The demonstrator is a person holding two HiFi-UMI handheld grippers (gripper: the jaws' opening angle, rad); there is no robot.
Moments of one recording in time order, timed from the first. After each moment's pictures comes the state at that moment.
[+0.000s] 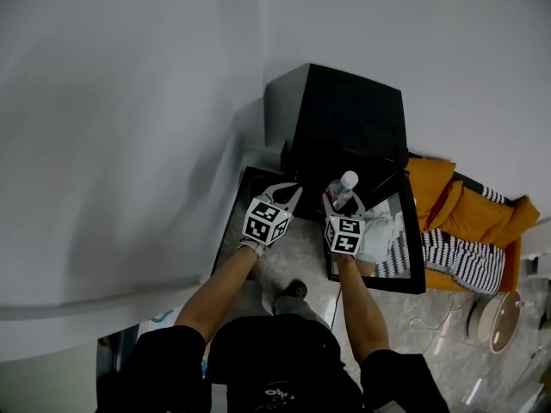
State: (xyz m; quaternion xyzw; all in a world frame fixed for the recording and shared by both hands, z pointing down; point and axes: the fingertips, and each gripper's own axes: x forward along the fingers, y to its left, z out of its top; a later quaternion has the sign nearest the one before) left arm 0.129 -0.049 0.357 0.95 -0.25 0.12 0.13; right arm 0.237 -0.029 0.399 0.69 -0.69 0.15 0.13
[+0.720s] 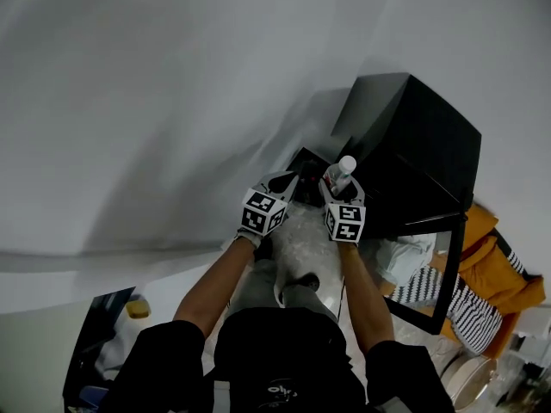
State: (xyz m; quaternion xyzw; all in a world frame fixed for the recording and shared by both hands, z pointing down) left arm -0.089 -0.081 0.389 0.88 -0.43 0.11 0.17; right arm 0.016 -0.104 0.423 0.53 -0.82 0.13 0.16
